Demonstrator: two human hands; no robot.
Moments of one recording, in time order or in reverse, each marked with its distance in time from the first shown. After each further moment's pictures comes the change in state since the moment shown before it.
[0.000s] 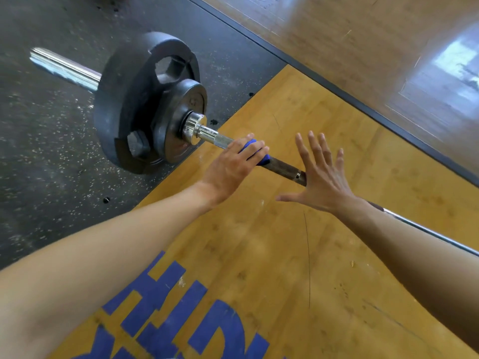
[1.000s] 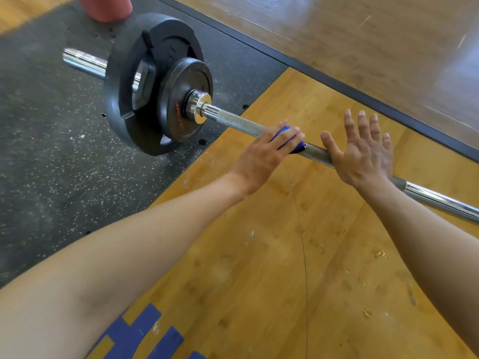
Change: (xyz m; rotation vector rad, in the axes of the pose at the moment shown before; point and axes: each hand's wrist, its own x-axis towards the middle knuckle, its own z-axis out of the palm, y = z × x) left_hand 0.137 0.024 0.069 0.006 0.026 0.035; right_hand 0.104 0.127 -0.001 0.069 0.153 0.374
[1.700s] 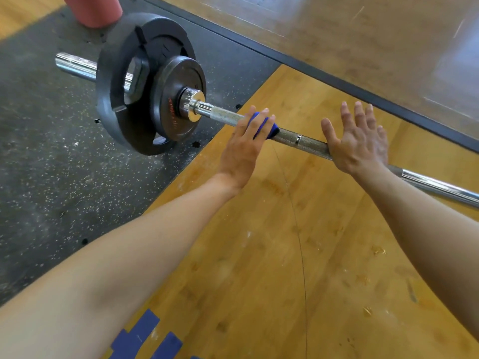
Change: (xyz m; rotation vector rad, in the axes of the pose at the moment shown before) left_hand 0.004 -0.017 0.013 -0.034 0.074 -0.212; right_hand 0.020 0.007 0.000 0.035 -0.039 0.038
